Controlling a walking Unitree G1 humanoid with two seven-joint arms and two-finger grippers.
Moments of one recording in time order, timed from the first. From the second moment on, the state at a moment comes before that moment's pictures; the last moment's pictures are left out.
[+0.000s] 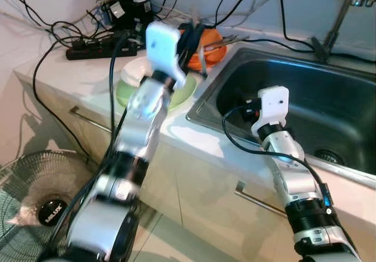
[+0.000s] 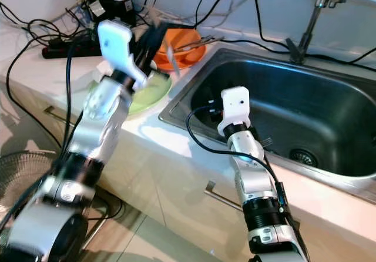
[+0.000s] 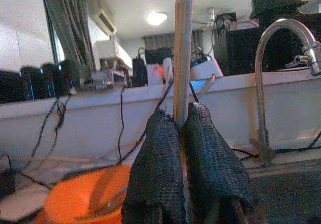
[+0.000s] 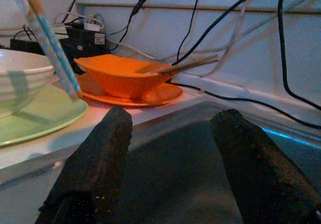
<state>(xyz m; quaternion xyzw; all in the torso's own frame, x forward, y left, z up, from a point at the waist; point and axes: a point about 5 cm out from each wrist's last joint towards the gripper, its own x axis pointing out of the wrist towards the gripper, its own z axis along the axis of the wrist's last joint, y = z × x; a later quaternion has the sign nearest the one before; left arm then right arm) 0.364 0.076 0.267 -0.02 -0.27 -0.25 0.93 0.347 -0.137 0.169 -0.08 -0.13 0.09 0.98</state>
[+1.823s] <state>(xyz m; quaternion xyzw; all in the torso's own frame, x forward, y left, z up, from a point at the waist) 0.341 0.052 0.256 -0.14 -0.18 -0.38 0.90 0.345 -0.113 0.176 -0.09 -0.15 0.14 0.97</state>
